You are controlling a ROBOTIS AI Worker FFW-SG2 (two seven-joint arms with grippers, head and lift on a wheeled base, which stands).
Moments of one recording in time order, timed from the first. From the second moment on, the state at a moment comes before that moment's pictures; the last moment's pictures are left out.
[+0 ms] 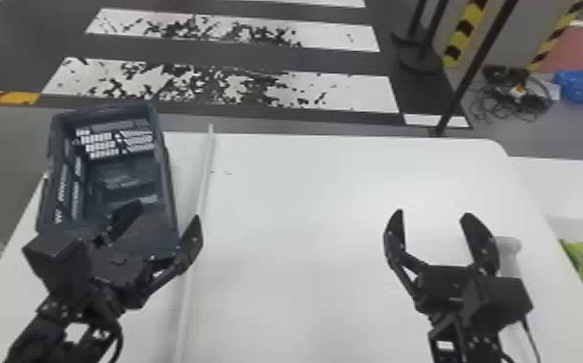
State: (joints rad) left arm 0.54 0.21 -0.04 -2.02 0.18 0.08 -0.19; right arm 0.60 0.00 0.03 -1.92 0.10 -0.26 -0.15
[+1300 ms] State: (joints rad) left arm 0.54 0.21 -0.05 -2.02 0.18 0.08 -0.19; right arm 0.61 0.00 0.03 -1.92 0.08 -0.27 -0.15
